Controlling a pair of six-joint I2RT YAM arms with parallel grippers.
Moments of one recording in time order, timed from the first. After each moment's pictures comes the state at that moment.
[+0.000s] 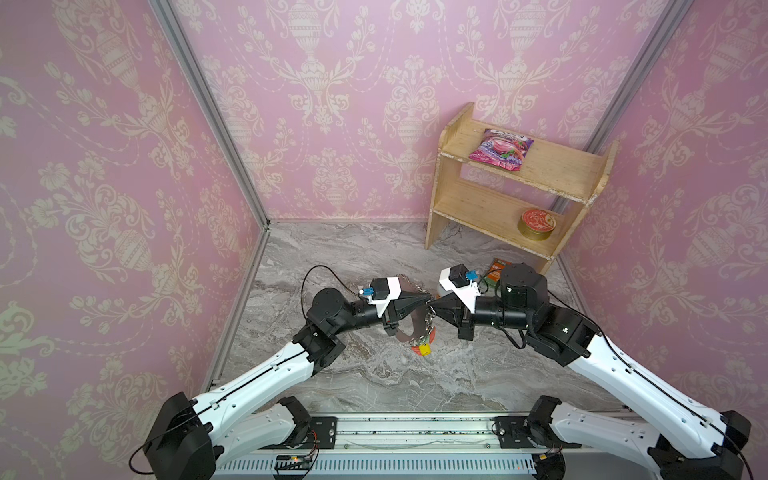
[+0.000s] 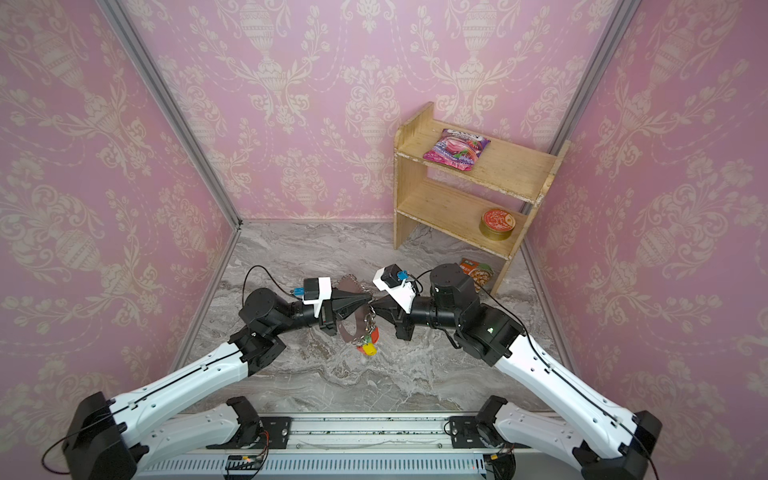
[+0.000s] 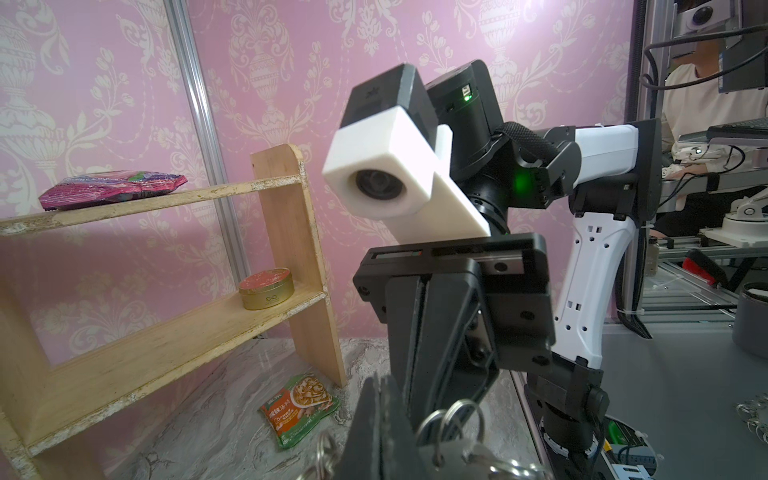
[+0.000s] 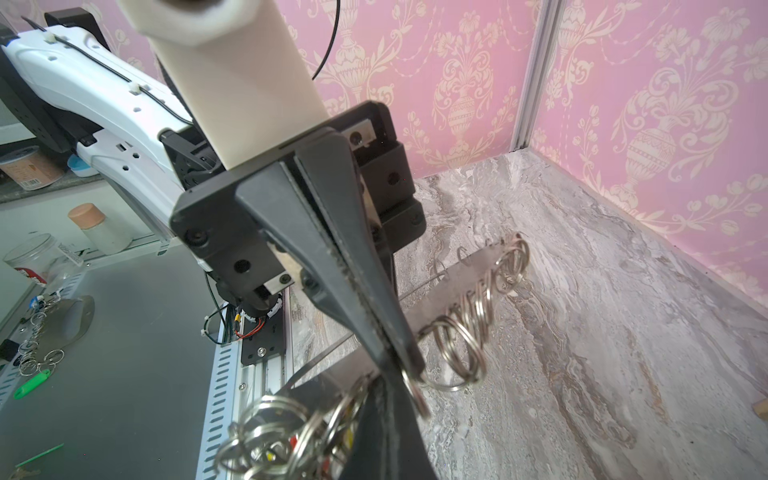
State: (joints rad) left arm -0.74 1.05 0.69 0.64 0.63 -0.02; right arm 0.76 1.00 1.05 -0.38 -0.49 -0.07
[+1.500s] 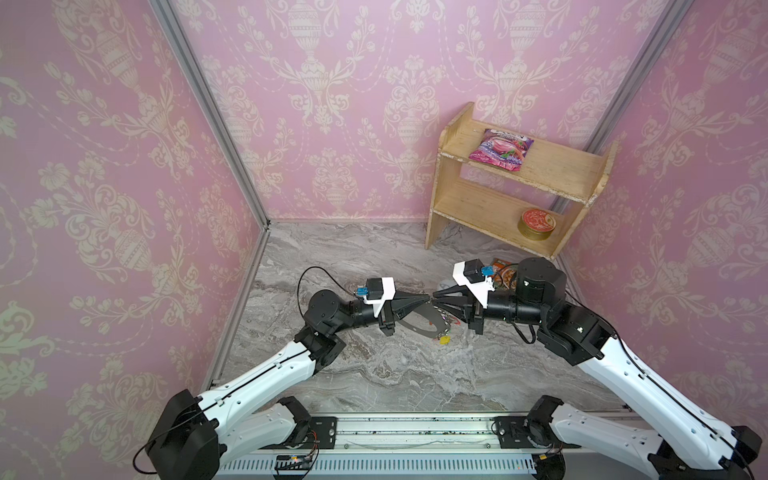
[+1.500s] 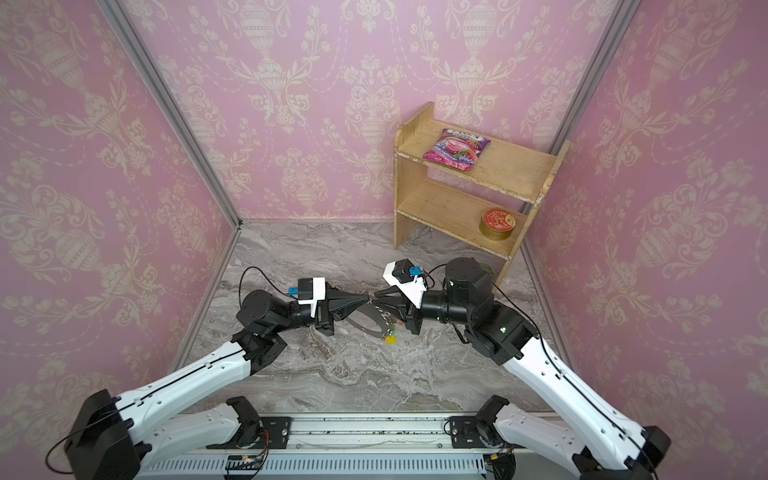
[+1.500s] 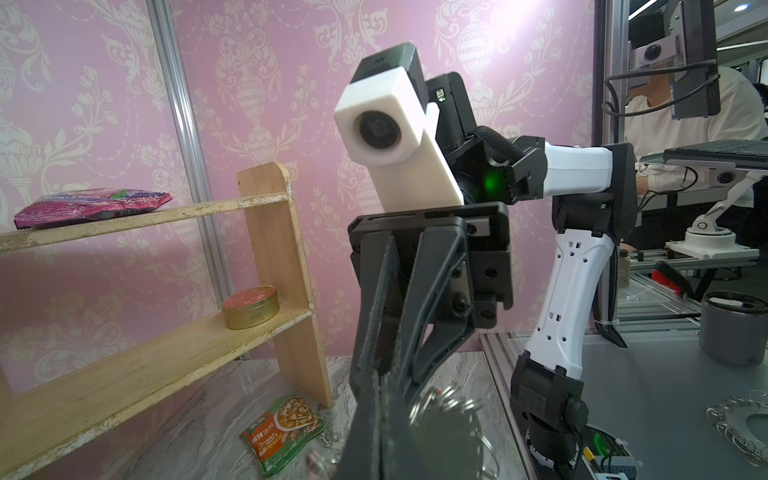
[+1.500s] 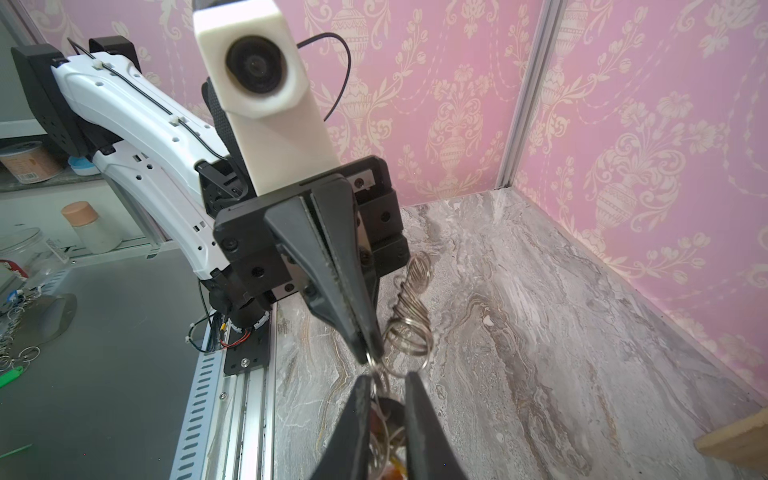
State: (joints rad) left arm -0.71 1.07 0.66 0.75 0.72 -0.10; right arm 0.67 0.96 1.09 -0.39 -0.57 -0.15
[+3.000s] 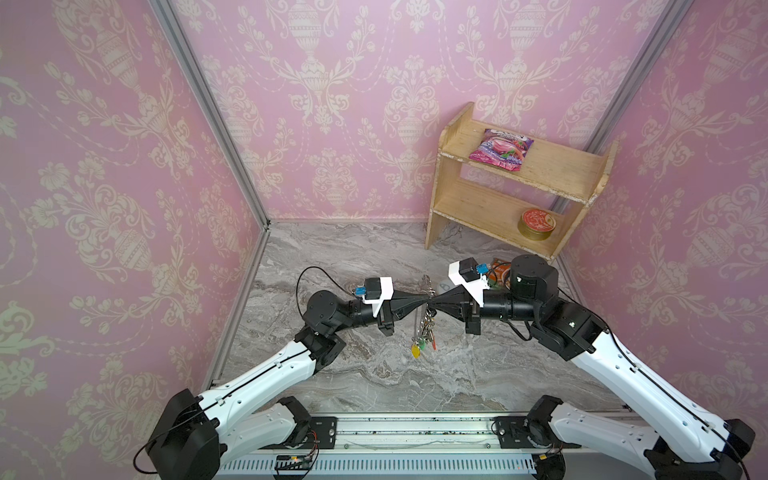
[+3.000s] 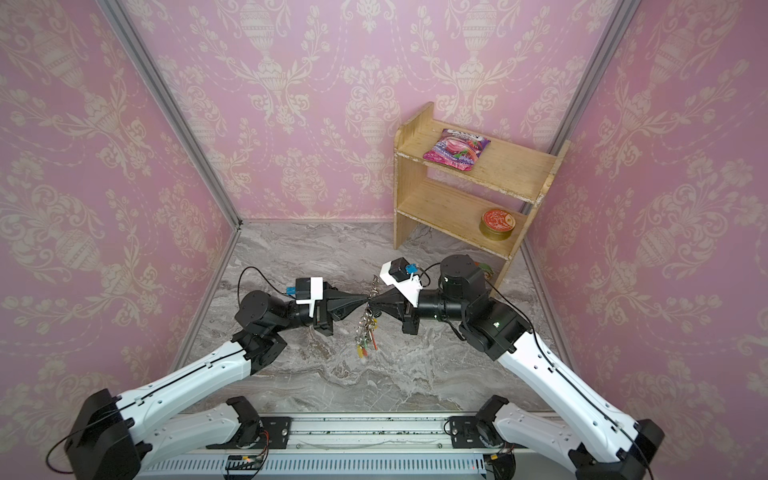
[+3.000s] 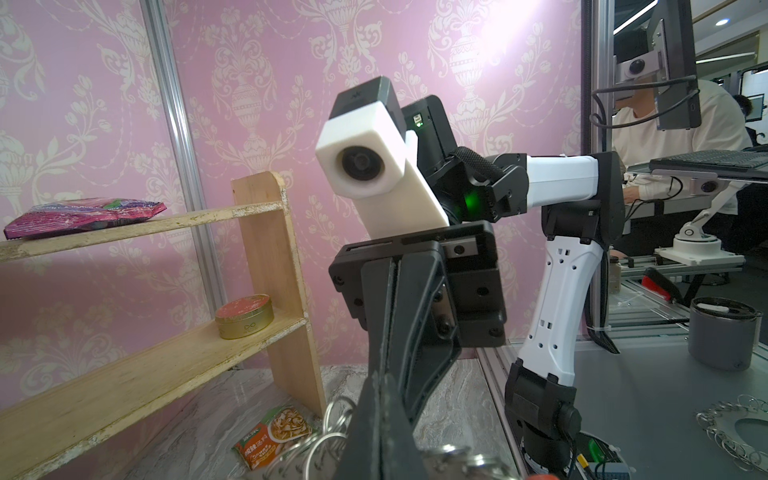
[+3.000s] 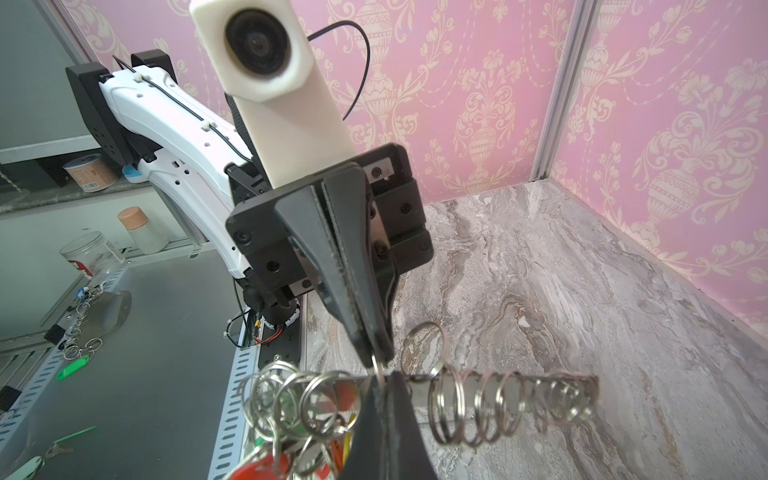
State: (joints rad) left arm -0.71 1.08 0.66 0.79 0.73 -0.12; right arm 0.66 1.00 1.09 -0.38 -0.66 -0.11
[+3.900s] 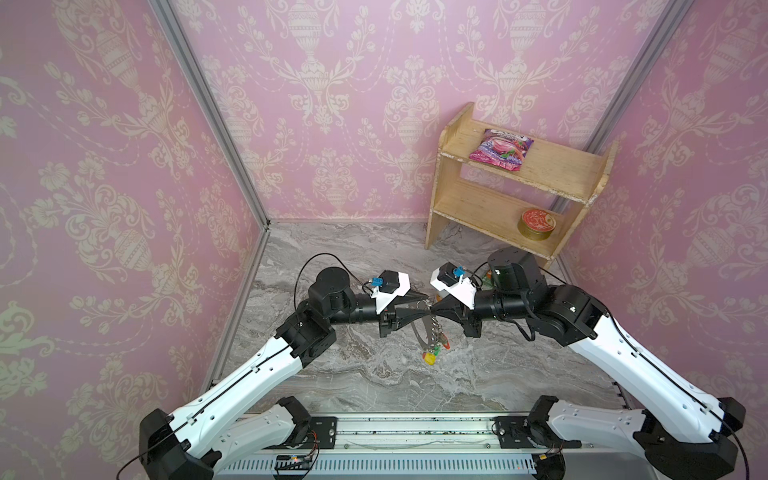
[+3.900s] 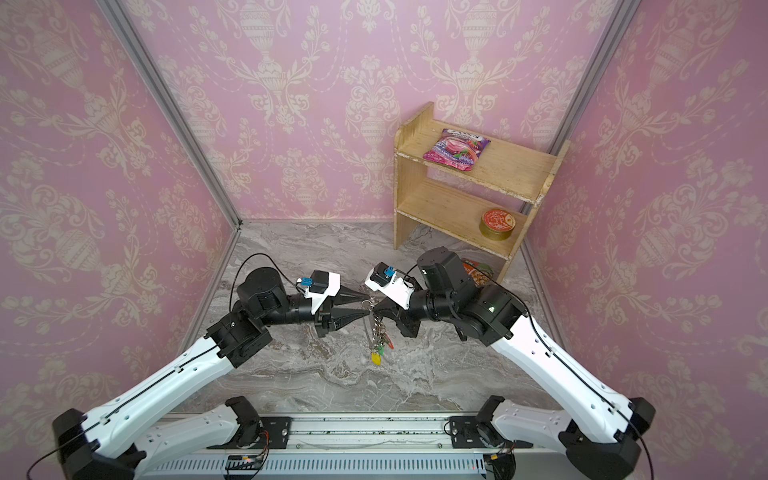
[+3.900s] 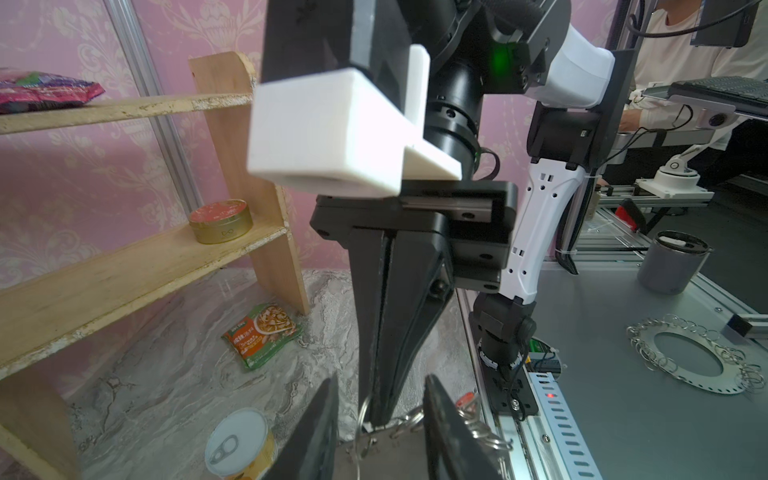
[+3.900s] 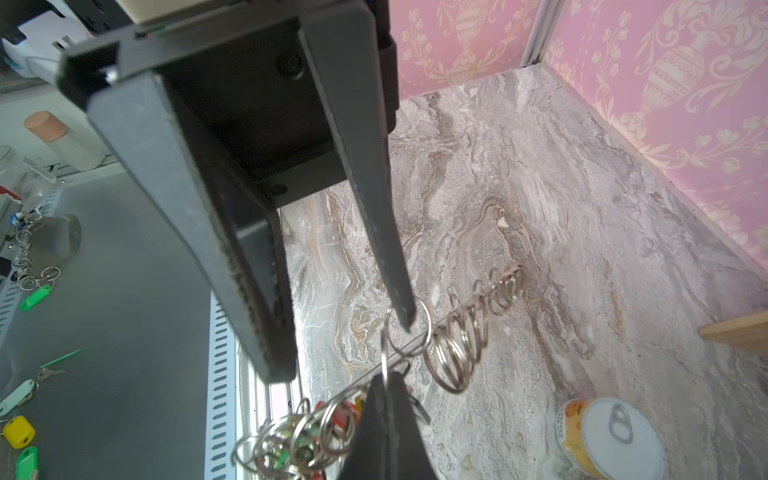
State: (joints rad) left arm -0.71 1.03 0.92 0.02 0.76 0.10; right arm 0.75 1.13 1.35 -0.85 -0.41 -0.25
